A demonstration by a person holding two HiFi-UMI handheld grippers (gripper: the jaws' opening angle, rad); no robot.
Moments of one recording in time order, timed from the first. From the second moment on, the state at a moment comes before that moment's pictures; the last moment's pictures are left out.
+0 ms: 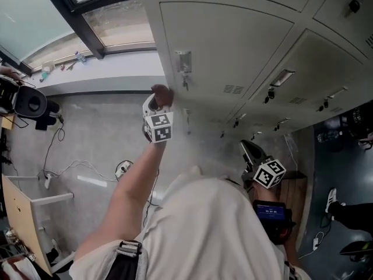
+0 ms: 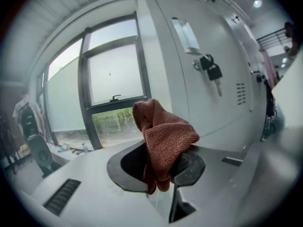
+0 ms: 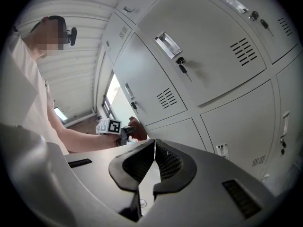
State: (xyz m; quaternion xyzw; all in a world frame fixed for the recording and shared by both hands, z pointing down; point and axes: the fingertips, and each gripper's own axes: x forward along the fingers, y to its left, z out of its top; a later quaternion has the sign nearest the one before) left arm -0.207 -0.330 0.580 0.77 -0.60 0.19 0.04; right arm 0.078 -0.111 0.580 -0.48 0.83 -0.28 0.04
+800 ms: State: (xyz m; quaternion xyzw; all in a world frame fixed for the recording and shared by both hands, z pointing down) left arm -0.079 -0.301 0.548 0.77 -0.62 0.10 0.11; right arm 0.138 -0.095 0.587 -0.50 0.81 -0.30 0.05
